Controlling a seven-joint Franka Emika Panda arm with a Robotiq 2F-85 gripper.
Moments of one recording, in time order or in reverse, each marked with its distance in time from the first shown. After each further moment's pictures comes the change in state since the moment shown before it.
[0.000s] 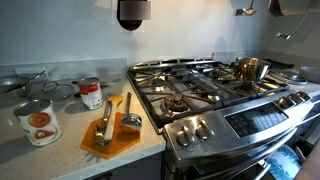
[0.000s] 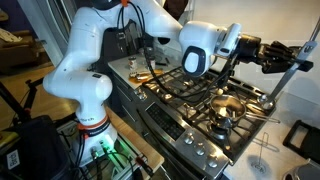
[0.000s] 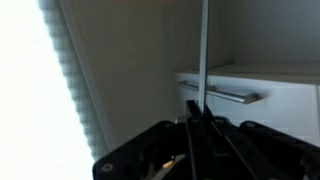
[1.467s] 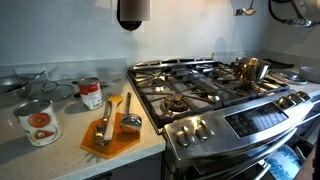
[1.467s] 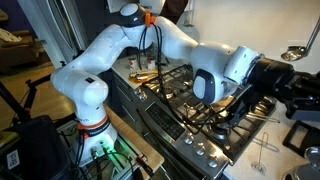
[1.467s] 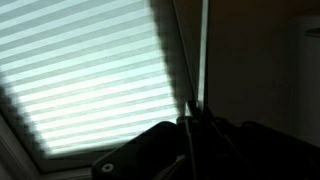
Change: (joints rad) arm -0.337 0.358 0.012 0.098 0.332 -0.036 0.022
